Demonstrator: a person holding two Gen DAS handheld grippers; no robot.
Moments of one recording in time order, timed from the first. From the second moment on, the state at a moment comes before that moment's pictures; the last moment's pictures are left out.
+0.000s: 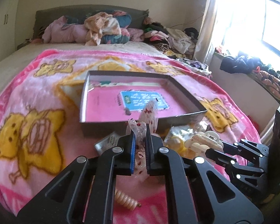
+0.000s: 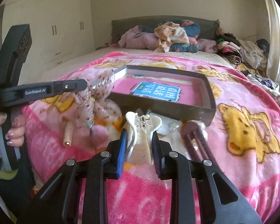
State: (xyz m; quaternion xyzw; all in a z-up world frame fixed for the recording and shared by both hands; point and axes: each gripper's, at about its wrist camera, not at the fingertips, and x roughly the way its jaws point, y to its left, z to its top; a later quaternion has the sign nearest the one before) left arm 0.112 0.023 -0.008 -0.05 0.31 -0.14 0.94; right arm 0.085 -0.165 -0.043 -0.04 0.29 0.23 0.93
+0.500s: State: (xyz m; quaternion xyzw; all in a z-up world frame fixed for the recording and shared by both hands) left arm 0.152 -0.008 0.023 -0.05 0.27 -0.16 0.95; right arm 0.120 -0.205 -0.013 0.00 0.26 0.18 0.95
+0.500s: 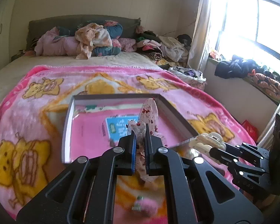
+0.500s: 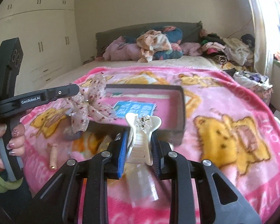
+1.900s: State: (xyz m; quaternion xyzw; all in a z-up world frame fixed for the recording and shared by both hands) left arm 0.259 0.024 -0.040 -0.04 0.37 -0.06 0.93; right arm 0.262 -0.183 -0.051 -0.02 0.32 0.14 0.94
